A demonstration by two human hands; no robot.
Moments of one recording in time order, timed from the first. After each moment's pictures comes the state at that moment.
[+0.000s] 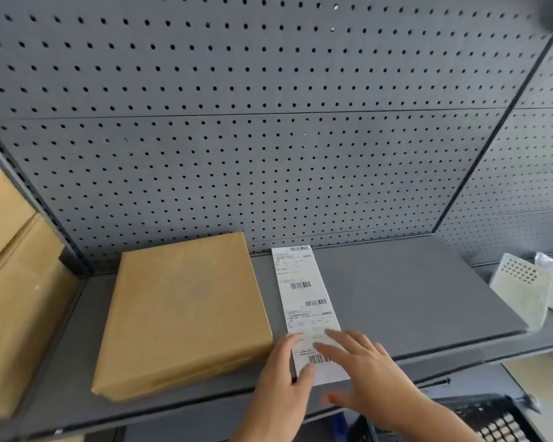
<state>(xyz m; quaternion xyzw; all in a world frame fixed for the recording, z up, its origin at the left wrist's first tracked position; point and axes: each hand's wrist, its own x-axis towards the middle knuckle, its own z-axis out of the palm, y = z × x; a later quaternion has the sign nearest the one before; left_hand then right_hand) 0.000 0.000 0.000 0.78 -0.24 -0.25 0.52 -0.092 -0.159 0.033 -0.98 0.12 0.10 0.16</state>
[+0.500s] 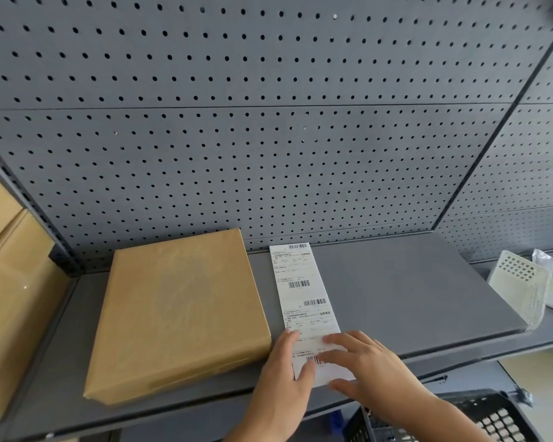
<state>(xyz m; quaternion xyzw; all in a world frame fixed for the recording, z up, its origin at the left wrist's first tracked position) 0.011 -0.011 -0.021 0.78 -0.23 -0.28 0.50 -0.088 -0.178 0.017 -0.99 0.06 0.07 0.12</state>
